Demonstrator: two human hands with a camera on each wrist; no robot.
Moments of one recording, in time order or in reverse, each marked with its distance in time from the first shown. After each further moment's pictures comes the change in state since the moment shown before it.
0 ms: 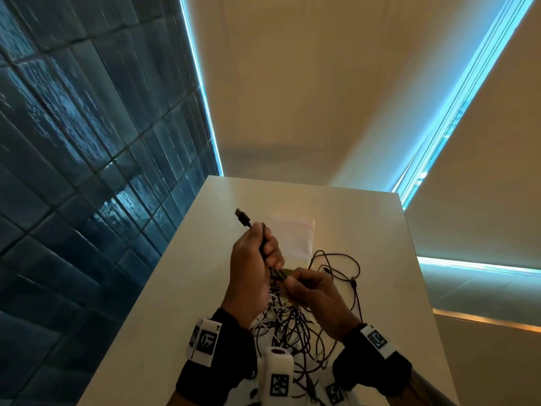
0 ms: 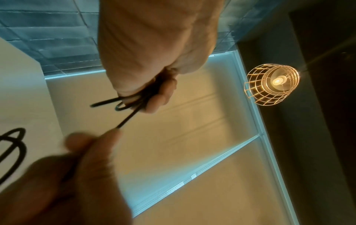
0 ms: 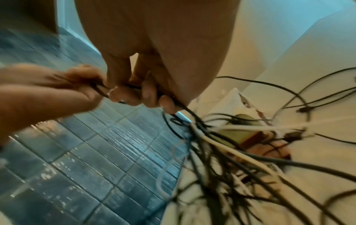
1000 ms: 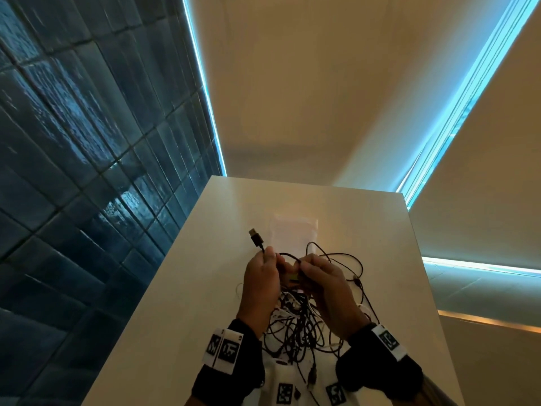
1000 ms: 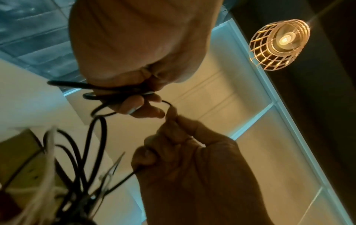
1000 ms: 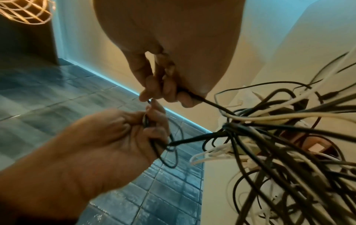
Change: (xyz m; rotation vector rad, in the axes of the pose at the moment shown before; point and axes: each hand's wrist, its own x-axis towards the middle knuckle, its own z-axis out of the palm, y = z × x) left_hand 0.006 -0.042 -0.015 0.646 0.183 -0.015; right_hand 0.006 -0.013 0.000 0.143 0.148 0.054
